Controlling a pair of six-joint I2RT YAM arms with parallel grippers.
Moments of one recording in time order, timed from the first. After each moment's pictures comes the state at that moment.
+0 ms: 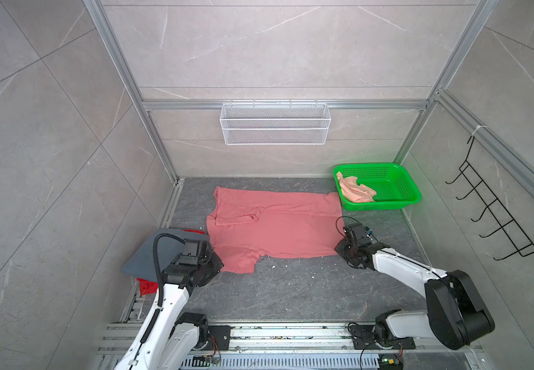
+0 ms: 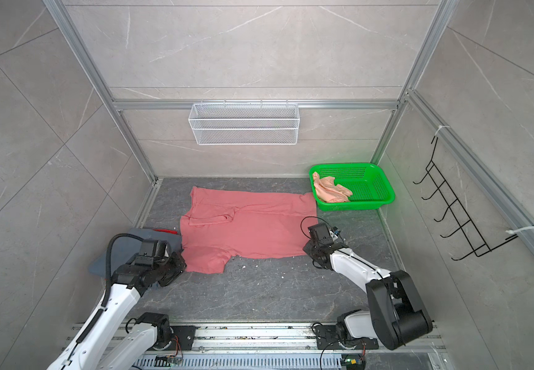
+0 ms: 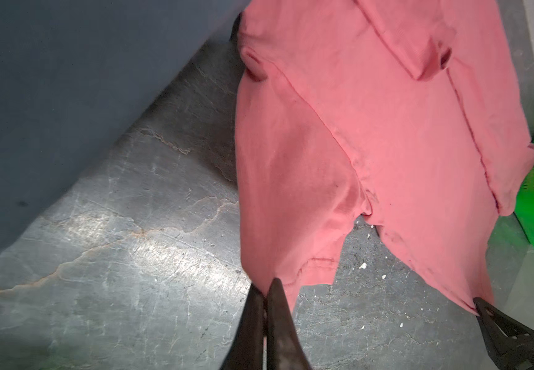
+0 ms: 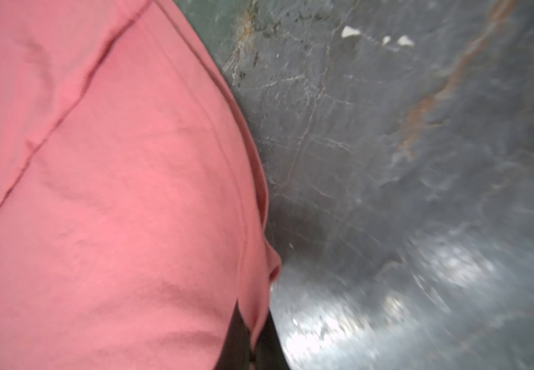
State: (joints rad) left arm -0.15 0.77 0.63 -0.87 0.12 -0.81; right arm 0.32 1.33 0.64 -0.33 0.12 1.00
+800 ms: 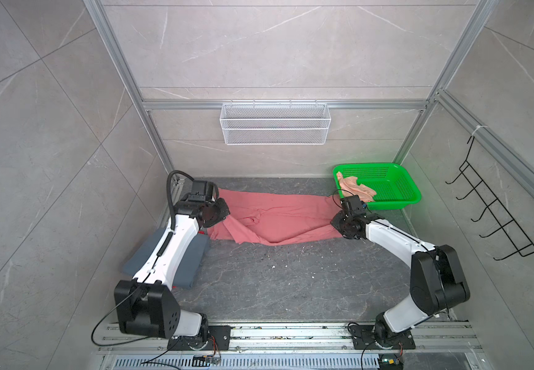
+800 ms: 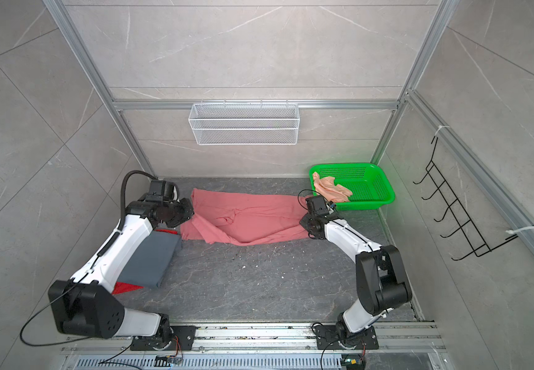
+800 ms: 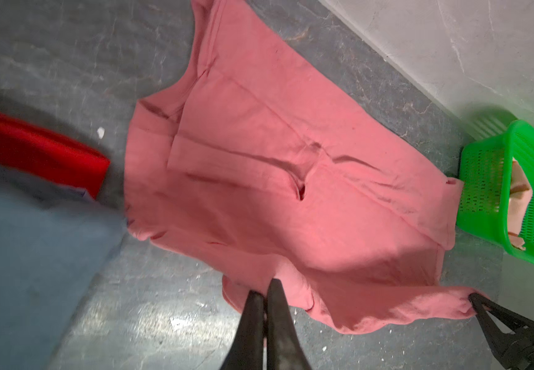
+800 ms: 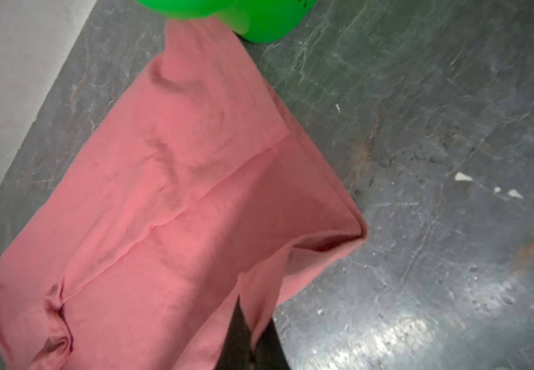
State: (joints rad) left arm -0.15 1.48 1.36 -0.78 0.11 -0.55; right arm 0.25 1.64 1.07 -0.42 0.11 0.96
